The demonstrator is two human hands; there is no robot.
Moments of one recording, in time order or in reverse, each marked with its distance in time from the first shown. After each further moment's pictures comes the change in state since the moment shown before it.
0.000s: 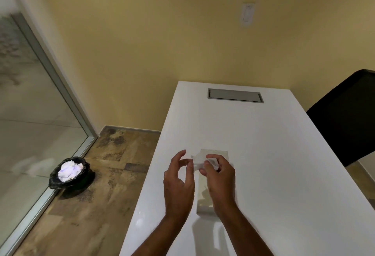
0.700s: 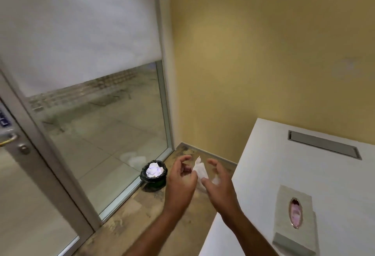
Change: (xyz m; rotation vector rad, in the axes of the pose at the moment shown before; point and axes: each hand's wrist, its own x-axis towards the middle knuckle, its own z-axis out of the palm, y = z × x) left_hand -0.037 0.089 -0.269 0.028 0.227 0.055; right_hand -0.192 -0.119 0.106 -0.115 -0.663 -0.329
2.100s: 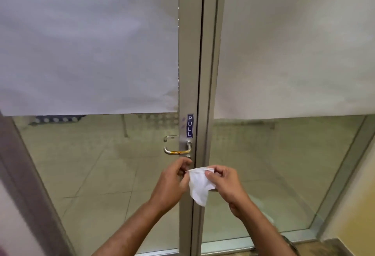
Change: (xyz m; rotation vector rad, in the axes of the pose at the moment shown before) left_hand 0.146 -0.079 -0.537 0.559 0.629 -0.019; right_hand 0.130 -0.207 0.547 0.210 -1.014 -0.176
